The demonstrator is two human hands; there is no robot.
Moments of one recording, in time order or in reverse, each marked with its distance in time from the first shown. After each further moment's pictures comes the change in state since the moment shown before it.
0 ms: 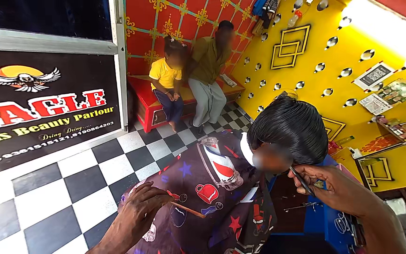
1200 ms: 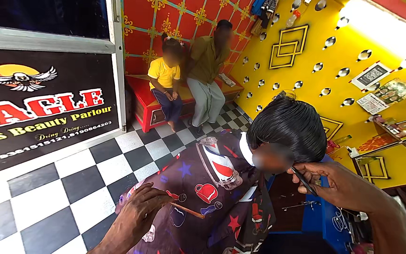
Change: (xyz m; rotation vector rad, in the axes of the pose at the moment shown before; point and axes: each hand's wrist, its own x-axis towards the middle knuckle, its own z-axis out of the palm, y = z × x) left_hand -0.003 -0.002 0.005 -0.020 -0.015 -0.010; right_hand 0.004 -0.005 -0.015 -0.041 -0.055 0.009
